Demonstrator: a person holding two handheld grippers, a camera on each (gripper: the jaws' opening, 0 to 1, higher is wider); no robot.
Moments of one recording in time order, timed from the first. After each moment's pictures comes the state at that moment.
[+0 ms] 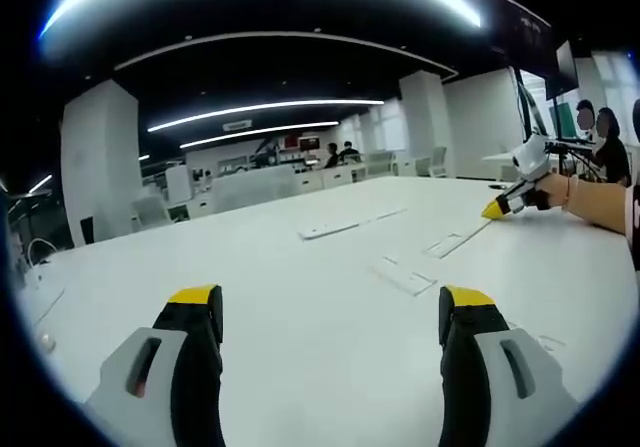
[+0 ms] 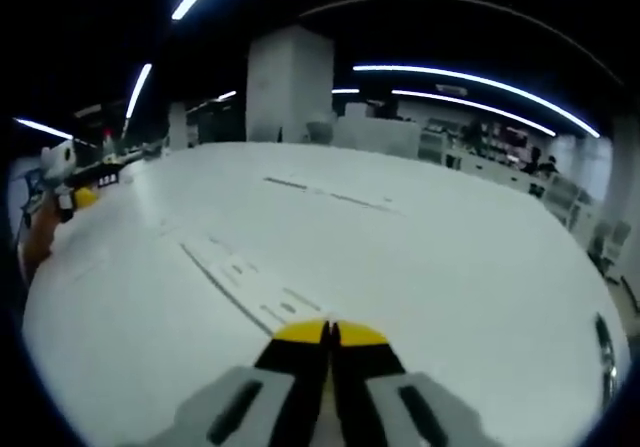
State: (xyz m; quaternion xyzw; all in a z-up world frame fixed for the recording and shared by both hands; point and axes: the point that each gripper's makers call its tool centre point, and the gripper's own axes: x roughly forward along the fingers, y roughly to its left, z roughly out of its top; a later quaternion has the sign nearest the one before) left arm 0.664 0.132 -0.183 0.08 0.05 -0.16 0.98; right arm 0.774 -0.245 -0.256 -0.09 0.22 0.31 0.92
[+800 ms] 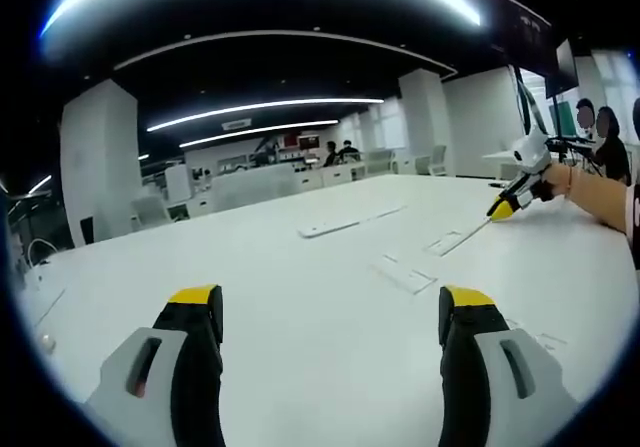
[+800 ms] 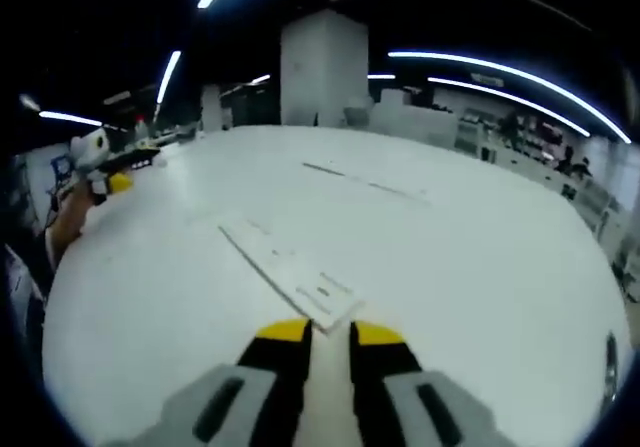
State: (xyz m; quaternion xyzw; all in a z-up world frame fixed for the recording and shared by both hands) left arm 0.668 0.135 -0.181 0.08 0.06 -0.16 0.98; right arm 0.745 -0.231 -0.264 -0.11 0.26 0.38 0.88
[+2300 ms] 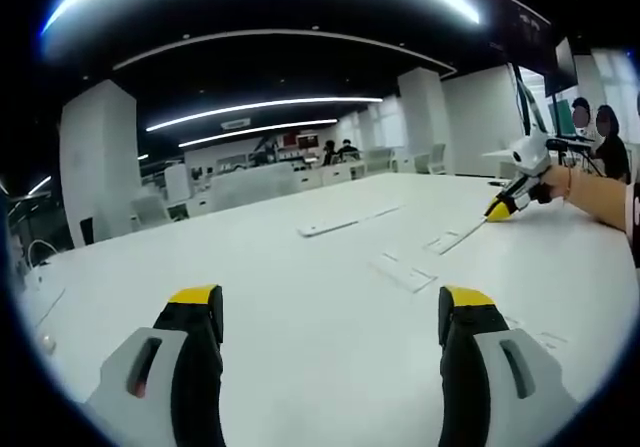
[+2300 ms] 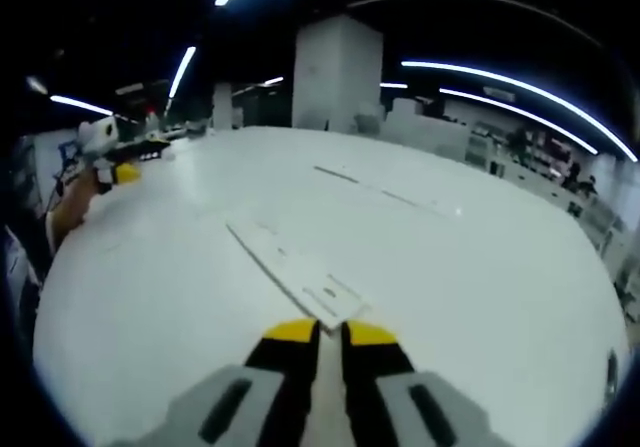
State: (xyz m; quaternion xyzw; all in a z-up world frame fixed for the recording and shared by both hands) left arm 0.664 0.132 -0.186 0.08 0.06 -0.16 0.98; right arm 0.748 -0.217 -0.265 -0.13 0.23 0.39 0.88
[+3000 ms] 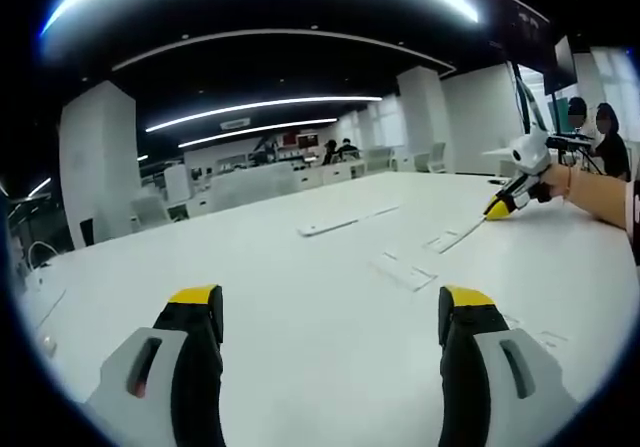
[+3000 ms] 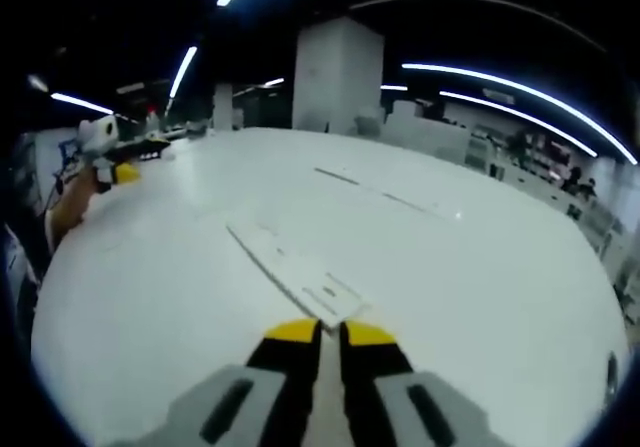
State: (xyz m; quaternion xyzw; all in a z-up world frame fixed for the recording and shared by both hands) left arm 0.668 0.134 -0.183 0.08 0.06 -0.16 0.98; right arm 0.748 -0.216 -0.265 -0.13 0.23 0.39 0.88
